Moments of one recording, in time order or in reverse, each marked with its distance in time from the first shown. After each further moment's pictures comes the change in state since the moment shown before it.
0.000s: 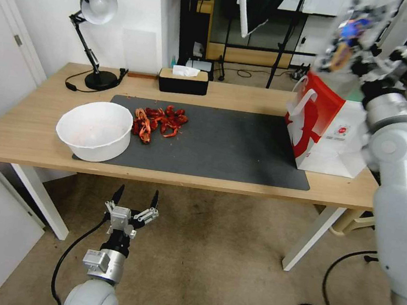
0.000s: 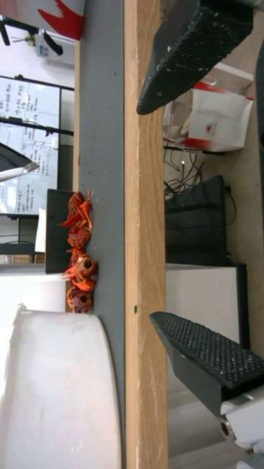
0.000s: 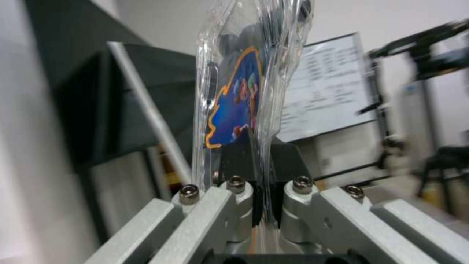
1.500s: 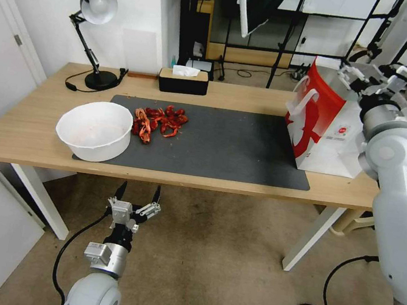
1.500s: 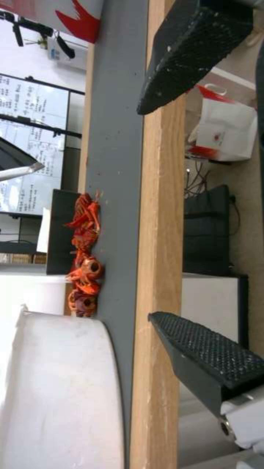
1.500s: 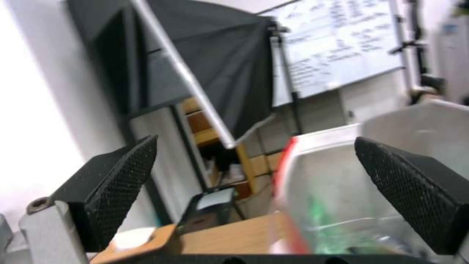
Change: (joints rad) left arm -0.030 0.008 0.005 -0.013 -0.064 0.032 0.006; right arm -0.162 0.007 -0.015 0.238 0.141 -0.120 0.098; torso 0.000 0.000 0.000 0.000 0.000
